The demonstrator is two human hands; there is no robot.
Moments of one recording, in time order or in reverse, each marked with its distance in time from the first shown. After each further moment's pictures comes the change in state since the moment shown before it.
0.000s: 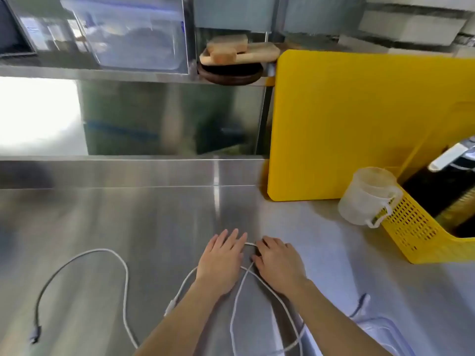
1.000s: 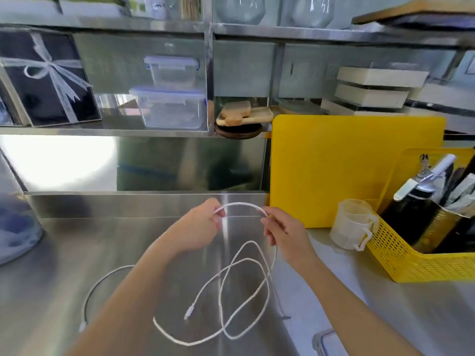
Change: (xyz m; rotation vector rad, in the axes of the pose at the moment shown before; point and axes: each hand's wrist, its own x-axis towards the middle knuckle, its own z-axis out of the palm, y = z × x) left_hand -0.044 0.001 -0.223 -0.596 0.037 -0.158; right_hand -0.044 -0.029 -0.137 1.080 0.387 -0.085
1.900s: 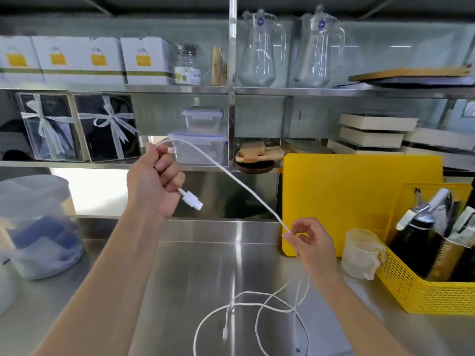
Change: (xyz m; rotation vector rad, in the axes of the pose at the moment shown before) left_hand -0.077 0.075 -0.124 -1.528 0.477 0.272; right_hand -0.037 -0.058 -0.022 0.288 0.234 -0.103
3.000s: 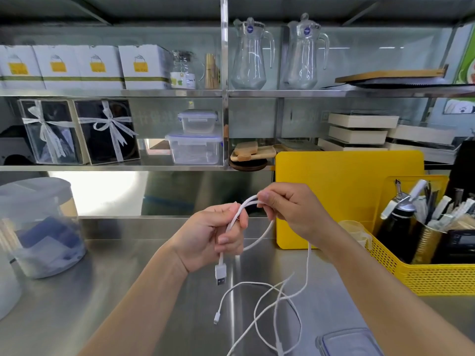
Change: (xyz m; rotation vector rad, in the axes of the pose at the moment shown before) left_hand -0.074 -0.052 -0.008 0.314 -0.675 -0.530; right_hand -0.013 -0.113 0.008 -0.292 -0.456 -0.308
